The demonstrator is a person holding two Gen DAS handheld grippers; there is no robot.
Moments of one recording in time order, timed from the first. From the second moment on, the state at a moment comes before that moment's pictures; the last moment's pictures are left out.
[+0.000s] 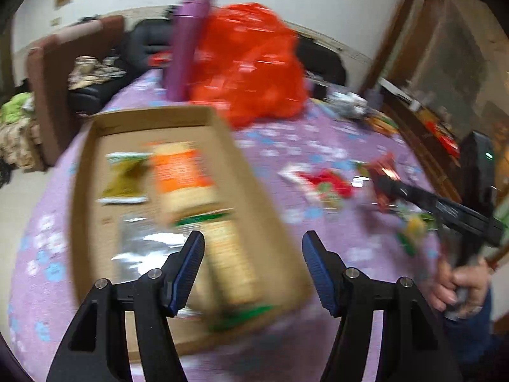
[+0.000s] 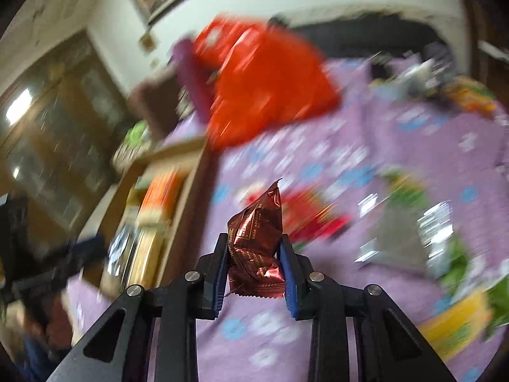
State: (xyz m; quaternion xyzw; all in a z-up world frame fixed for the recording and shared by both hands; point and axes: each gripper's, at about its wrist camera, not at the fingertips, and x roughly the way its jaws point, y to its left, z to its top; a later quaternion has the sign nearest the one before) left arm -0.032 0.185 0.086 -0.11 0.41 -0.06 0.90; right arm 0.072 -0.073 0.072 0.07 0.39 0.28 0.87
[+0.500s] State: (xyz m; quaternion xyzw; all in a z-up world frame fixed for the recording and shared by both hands) left arm 0.090 0.085 0.028 -0.18 0.52 -0.03 0.83; right arm 0.084 -0.122 0.072 0.15 0.37 0.28 0.87
